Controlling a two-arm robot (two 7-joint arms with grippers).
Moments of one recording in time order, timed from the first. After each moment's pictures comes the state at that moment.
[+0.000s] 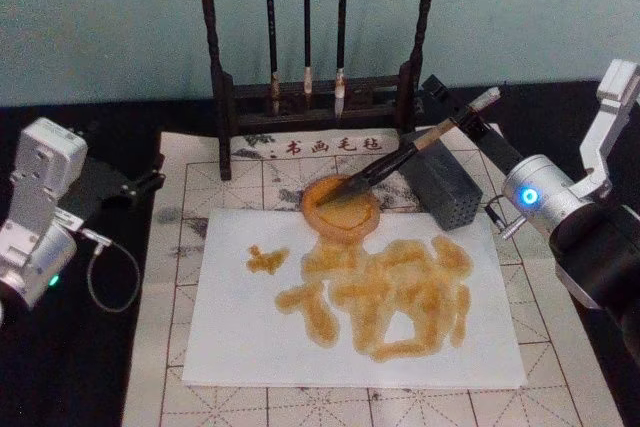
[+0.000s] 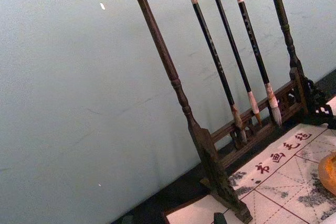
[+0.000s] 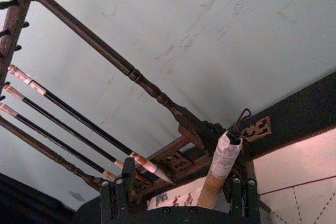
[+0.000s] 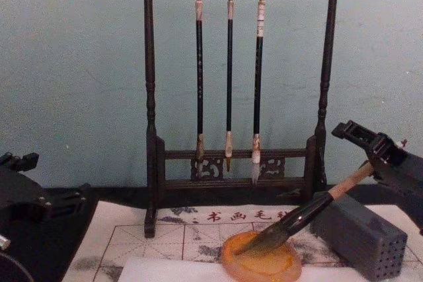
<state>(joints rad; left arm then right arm) -0.20 0.60 0.45 -1.41 -0.25 -0.12 0.03 0.39 0.29 -0.34 -1.15 1.19 0.10 0.24</state>
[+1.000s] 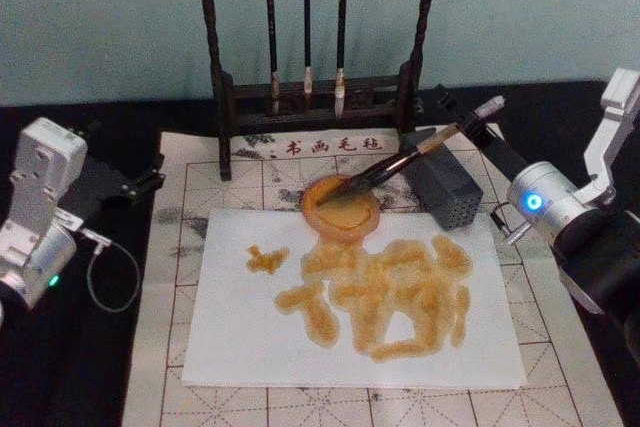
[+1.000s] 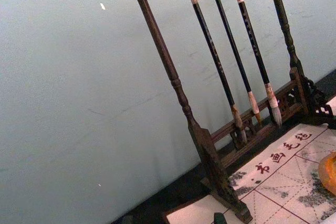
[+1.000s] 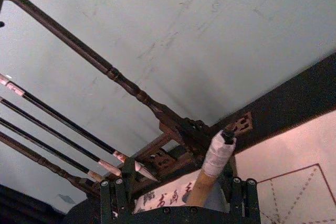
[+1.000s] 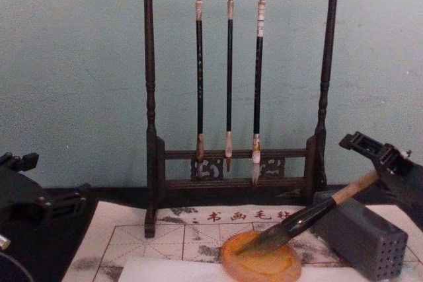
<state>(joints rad) -0.20 0.60 0.45 -1.41 -0.25 -0.12 0.03 0.39 0.29 -0.33 -1.13 1.19 0.11 0.22</state>
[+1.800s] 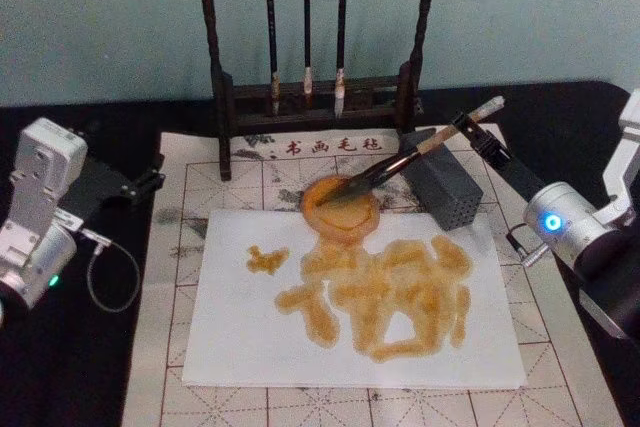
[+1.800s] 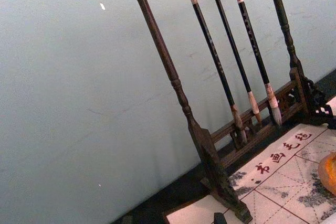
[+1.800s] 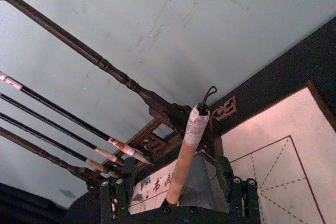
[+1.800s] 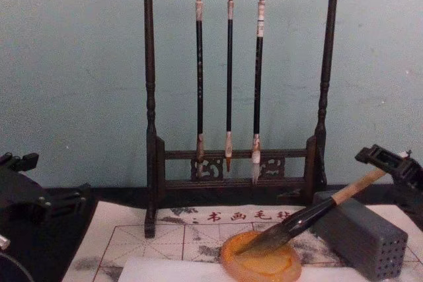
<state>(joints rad) -0.20 0.60 0.45 -1.41 -0.25 -0.12 0.03 0.29 0.34 -0.31 -1.25 1.24 0.14 0.17</state>
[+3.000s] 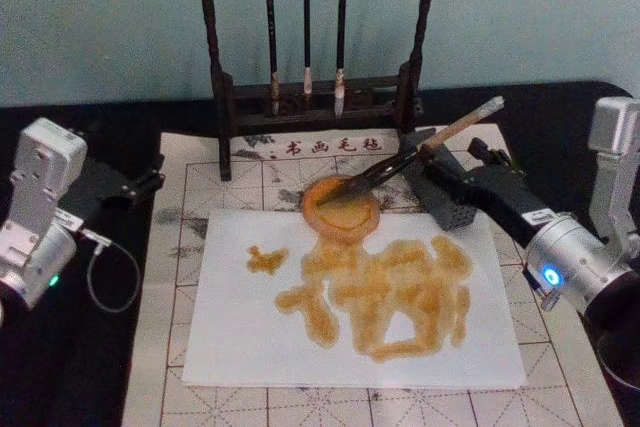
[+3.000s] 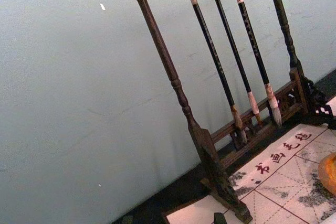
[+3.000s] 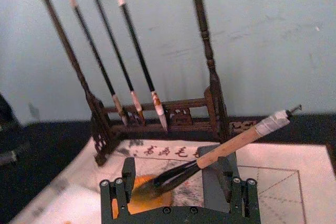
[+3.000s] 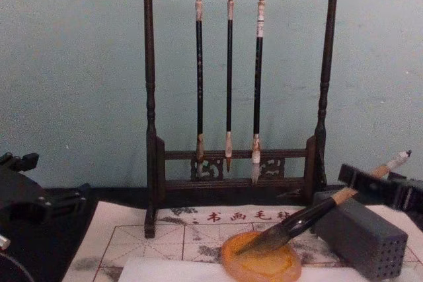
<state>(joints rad) -0.20 0.60 0.45 -1.41 -0.25 -0.12 0.03 0.16 0.53 -0.47 -1.52 0.79 -0.05 0.11</state>
